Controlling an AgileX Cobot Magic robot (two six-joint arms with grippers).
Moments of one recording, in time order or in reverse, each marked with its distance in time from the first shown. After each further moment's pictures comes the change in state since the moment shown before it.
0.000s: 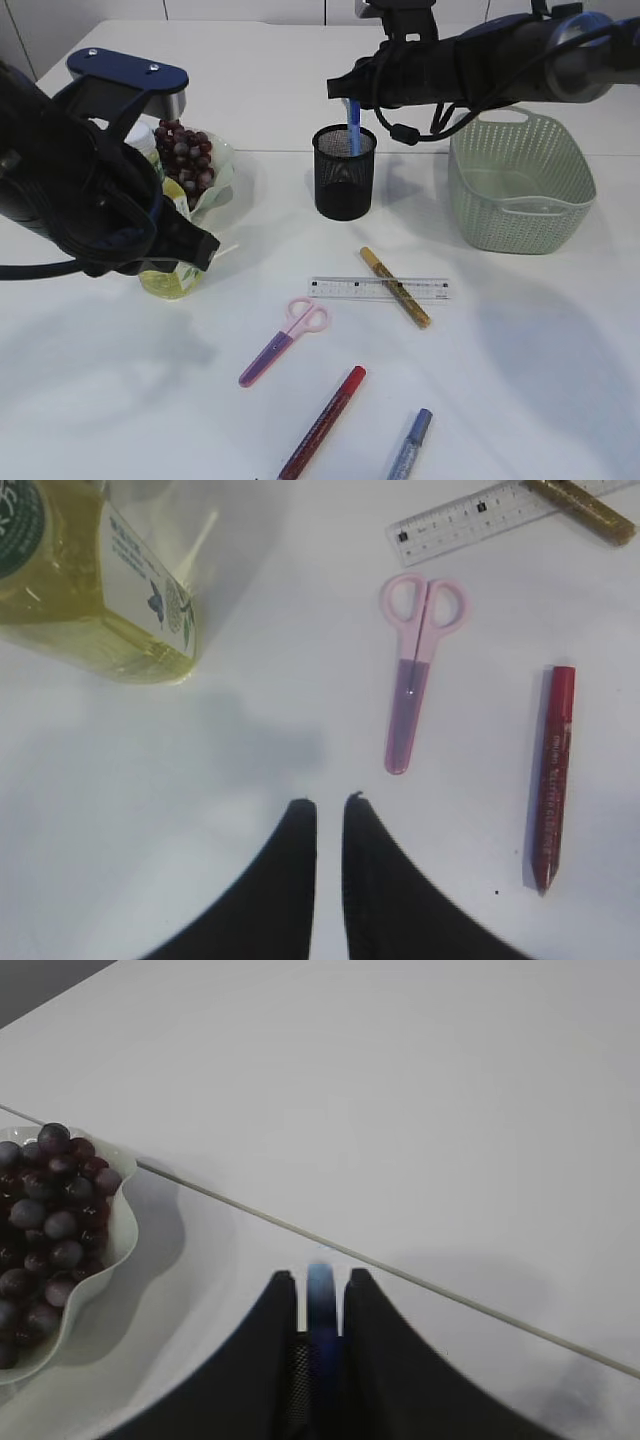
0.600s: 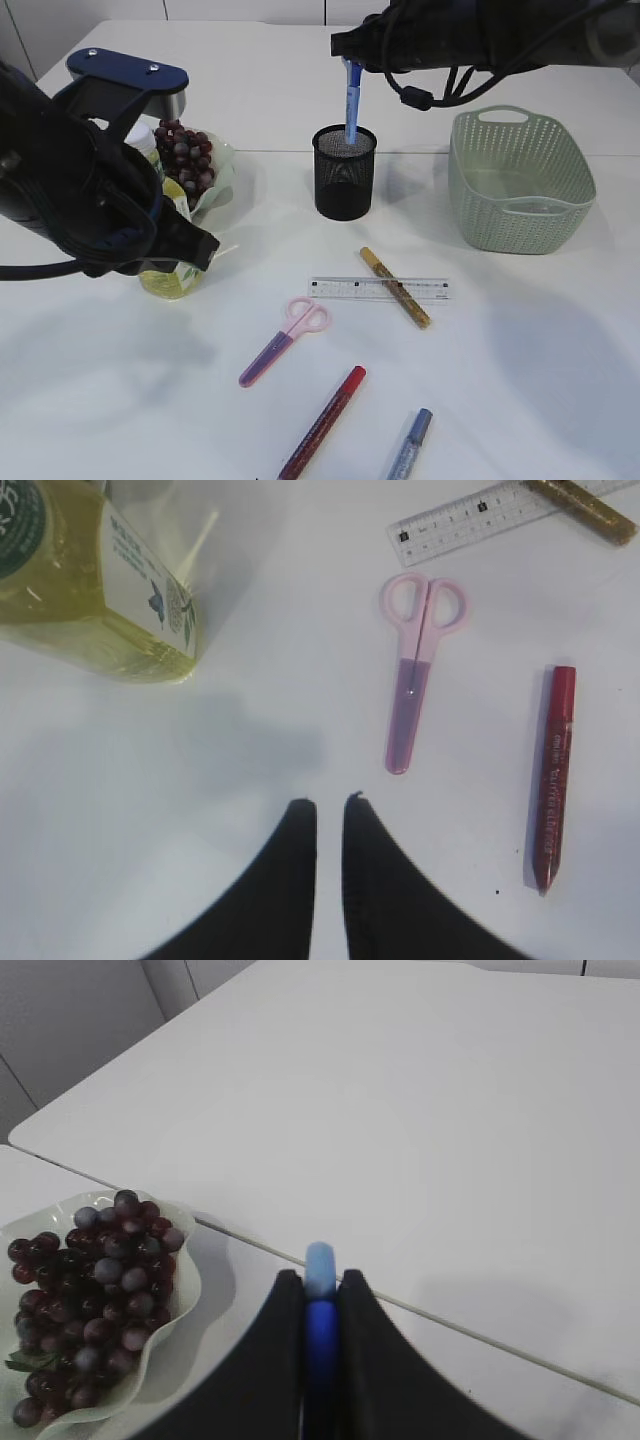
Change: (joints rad) left arm 0.000 0.000 0.000 -0.002 0.000 0.000; right arm 0.000 -0.115 0.041 -0.040 0.032 0.097
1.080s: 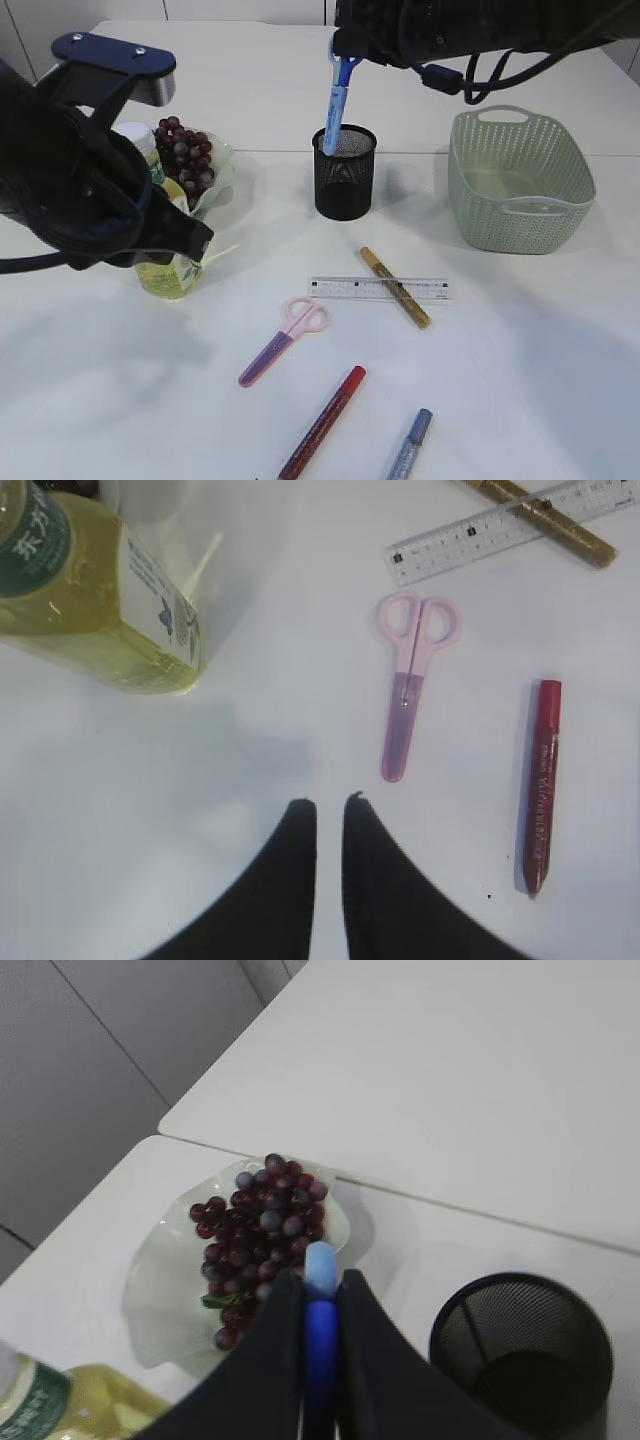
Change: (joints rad) left arm 0.000 -0.029 0.000 0.000 0.000 0.000; right arm 0.000 -0.195 0.184 -0.011 0.165 0.209
